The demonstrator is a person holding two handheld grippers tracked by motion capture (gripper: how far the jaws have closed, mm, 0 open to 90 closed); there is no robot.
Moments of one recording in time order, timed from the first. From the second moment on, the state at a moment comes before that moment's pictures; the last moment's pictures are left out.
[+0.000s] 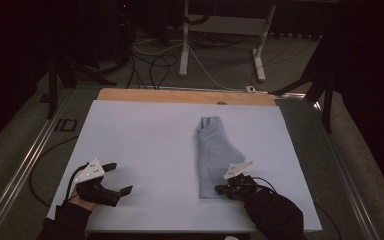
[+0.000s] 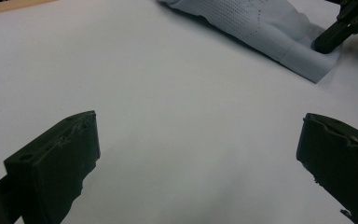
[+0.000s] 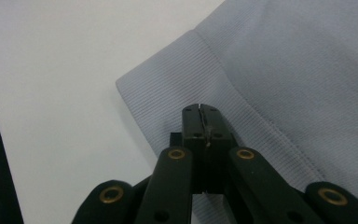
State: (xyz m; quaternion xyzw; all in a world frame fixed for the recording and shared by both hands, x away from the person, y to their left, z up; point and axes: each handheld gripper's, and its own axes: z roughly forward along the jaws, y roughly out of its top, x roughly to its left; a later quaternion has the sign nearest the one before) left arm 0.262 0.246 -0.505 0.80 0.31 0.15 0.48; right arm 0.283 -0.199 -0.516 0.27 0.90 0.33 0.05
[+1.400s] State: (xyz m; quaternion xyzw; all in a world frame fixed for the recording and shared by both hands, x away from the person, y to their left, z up) left arm 0.261 0.248 -0.502 0.80 0.31 0.14 0.49; right arm 0.326 -0.204 -0.475 0.25 0.85 0.45 0.09
